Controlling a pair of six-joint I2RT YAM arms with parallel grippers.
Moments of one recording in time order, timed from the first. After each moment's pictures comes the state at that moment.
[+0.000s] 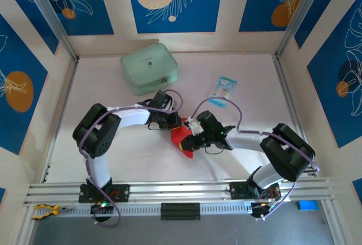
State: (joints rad) left arm -0.64 1.87 1.05 -0.23 0.45 -0.73; right arm 0.74 1.49 0.57 0.06 -0.60 0.50
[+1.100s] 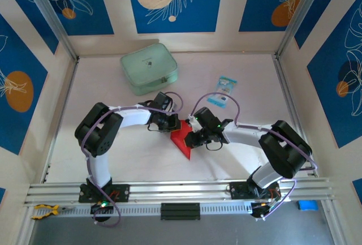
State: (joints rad) left arm -0.64 1.89 1.05 -0.25 0.45 -0.71; right arm 0.73 1.53 0.69 -0.19 -0.41 0.41
